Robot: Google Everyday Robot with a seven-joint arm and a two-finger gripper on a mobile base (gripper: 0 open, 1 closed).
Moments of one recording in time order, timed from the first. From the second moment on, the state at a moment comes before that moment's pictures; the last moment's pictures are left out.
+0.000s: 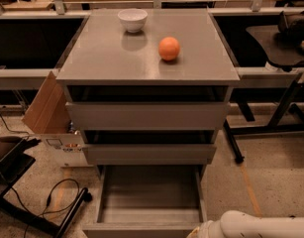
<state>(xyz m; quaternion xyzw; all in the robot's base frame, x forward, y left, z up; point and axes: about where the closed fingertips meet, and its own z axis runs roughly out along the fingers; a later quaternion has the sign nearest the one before) 0.370 -0.154 0.289 -0.53 0.81 0.20 0.17</state>
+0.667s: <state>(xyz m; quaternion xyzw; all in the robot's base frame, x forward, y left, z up) 0.382 -0.134 0.244 -0.54 0.80 0.21 0.17</state>
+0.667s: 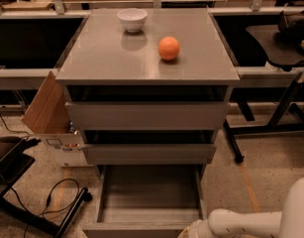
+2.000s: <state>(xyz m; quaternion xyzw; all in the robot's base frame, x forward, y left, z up) 0.422 -0.033 0.125 -0.63 0.72 0.24 0.20</state>
